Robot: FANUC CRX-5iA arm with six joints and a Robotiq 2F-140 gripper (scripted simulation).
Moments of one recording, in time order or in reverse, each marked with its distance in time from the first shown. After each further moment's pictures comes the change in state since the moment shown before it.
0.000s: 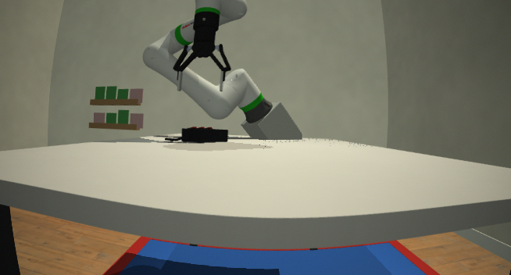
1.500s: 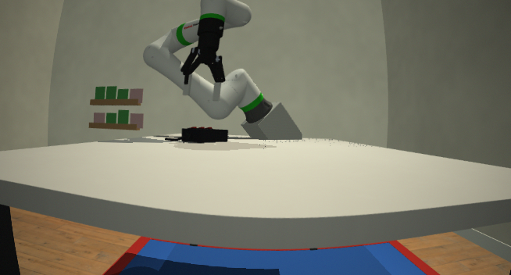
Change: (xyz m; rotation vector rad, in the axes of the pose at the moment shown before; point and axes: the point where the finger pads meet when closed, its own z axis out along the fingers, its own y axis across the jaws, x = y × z) arm -0.001 -0.010 0.025 -0.038 -0.010 -0.983
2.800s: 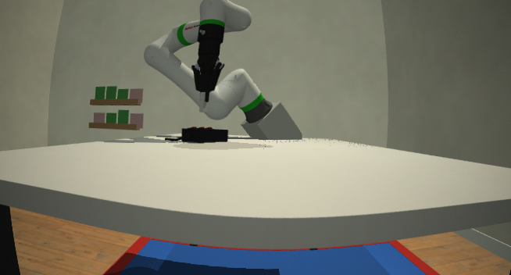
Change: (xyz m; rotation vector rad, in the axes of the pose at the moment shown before) arm 0.006 -0.007 0.023 0.000 0.027 -1.700
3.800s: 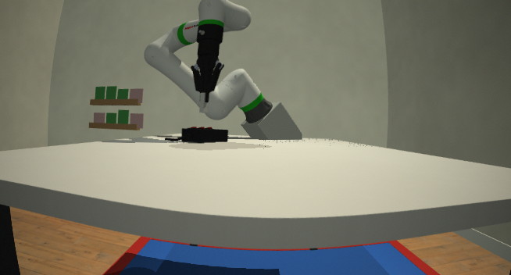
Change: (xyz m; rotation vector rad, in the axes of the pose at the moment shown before) arm 0.000 0.000 0.002 -0.004 0.016 -0.027
